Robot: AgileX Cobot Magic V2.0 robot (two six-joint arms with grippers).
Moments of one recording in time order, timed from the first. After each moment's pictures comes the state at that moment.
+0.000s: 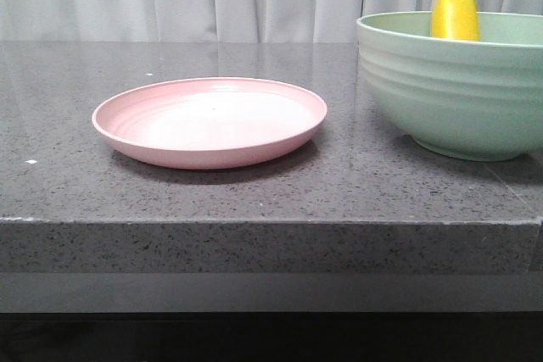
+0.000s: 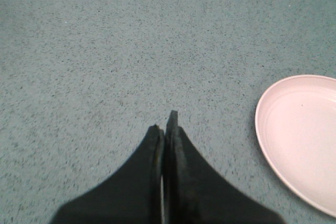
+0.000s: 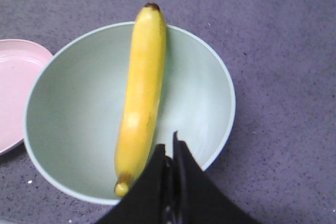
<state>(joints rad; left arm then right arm) -0.19 0.77 -0.87 0.11 0.67 -0.16 0.05 0.73 -0.82 0.22 0.67 -0.14</state>
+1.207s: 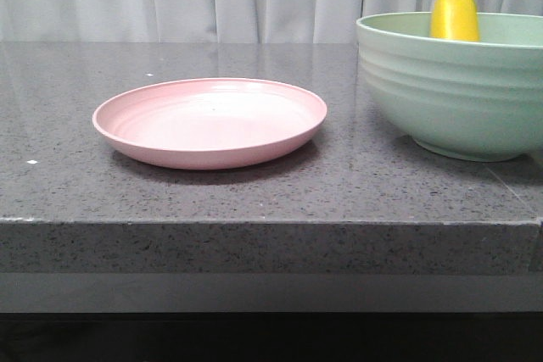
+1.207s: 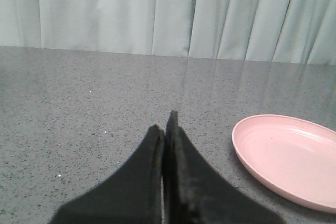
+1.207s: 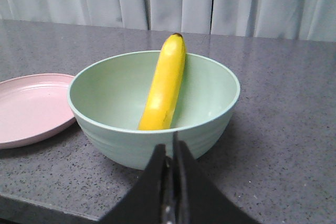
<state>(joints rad) -0.19 0.14 -0.29 0.10 0.27 -0.17 0.12 0.06 -0.32 0.23 0.43 -0.16</state>
